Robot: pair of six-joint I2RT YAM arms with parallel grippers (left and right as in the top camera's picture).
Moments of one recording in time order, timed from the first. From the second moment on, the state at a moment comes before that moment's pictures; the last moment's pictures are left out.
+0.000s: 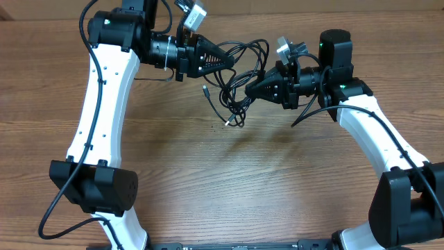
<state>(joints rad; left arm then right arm) -0.16 1.95 2.12 -1.40 1.41 0.61 0.16 1.69 1.21 -0.03 -1.52 -0.08</state>
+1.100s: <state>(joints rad) -0.11 1.95 2.12 -1.30 0.97 0.36 0.14 1.69 1.21 0.26 -1.26 0.73</state>
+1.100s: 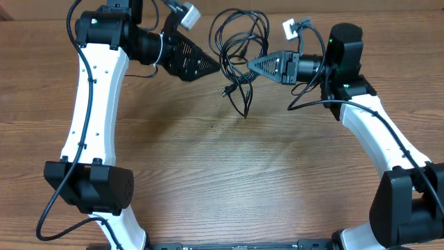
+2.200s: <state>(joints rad) -0.26 1.95 2.12 -1.13 0.86 -0.47 0.14 1.69 1.21 0.41 -1.24 1.03</state>
